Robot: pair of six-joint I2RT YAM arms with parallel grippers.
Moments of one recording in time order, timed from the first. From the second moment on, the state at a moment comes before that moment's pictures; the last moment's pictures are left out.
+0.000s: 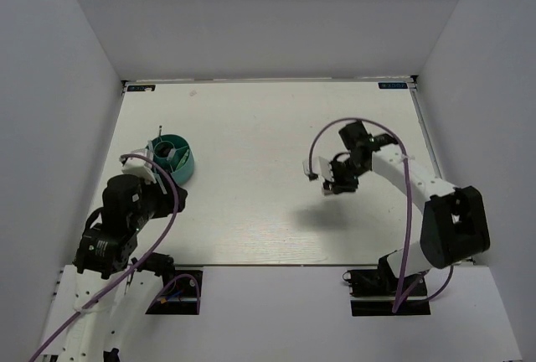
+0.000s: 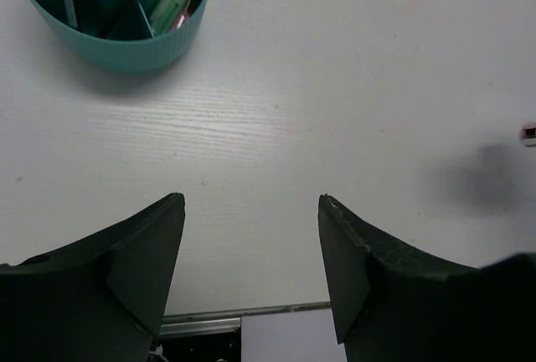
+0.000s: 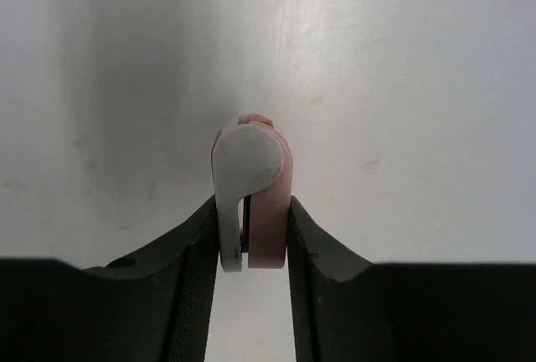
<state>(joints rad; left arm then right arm) -0.21 0.48 0.86 -0.95 0.00 -0.36 0.39 1.44 0.97 -0.90 -0.43 -1.29</state>
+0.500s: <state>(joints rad) -0.21 0.38 0.94 -0.92 -0.27 -0.42 0.82 1.80 1.49 -0.42 -0.28 -1.48</state>
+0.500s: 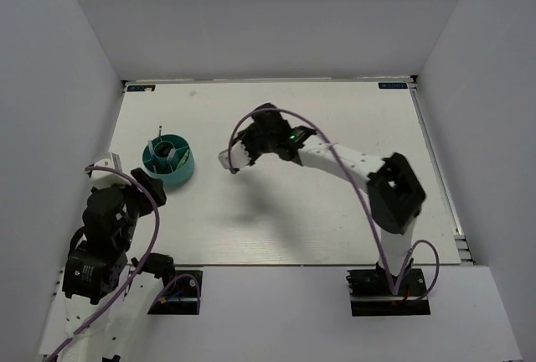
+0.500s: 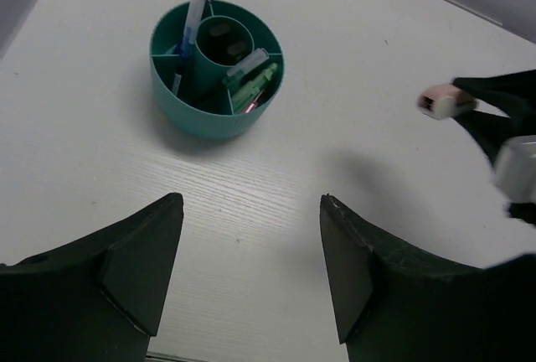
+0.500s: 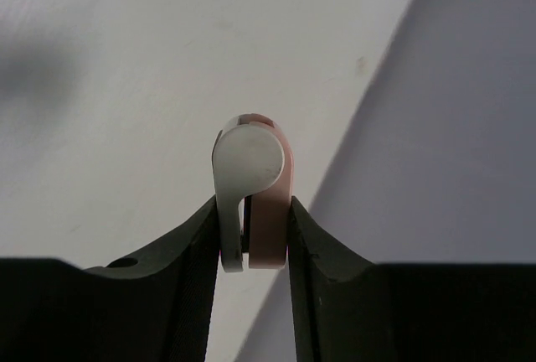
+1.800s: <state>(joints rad) -0.24 0.32 0.96 -0.93 -0.48 -0.34 0.86 2.46 1.76 0.79 -0.67 -1.90</state>
